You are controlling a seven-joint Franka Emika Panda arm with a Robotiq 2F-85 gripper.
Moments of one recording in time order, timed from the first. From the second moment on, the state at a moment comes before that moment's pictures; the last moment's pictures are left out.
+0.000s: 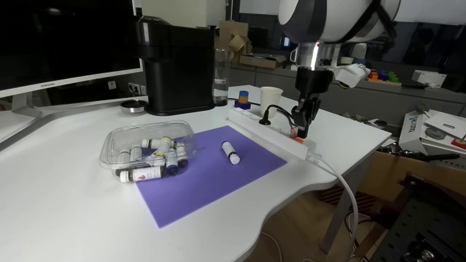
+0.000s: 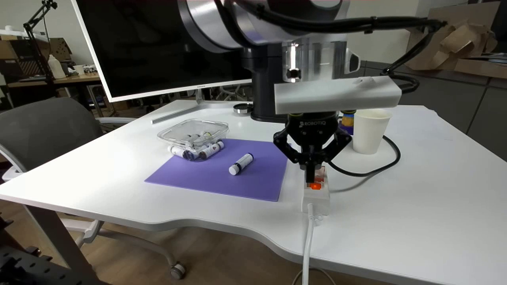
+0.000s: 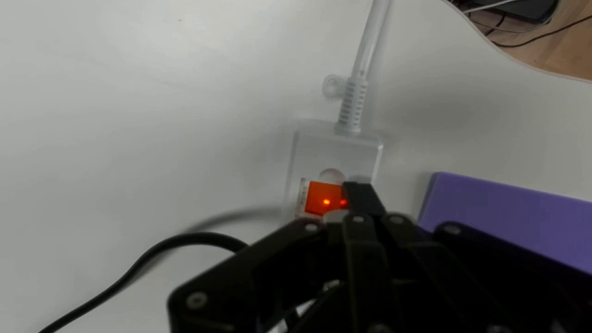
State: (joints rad) arm -0.38 0.34 -0.12 -2.48 -0.04 2.81 -0.69
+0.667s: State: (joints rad) arm -0.40 0.40 -0.10 -2.41 -0.04 2.81 -0.69
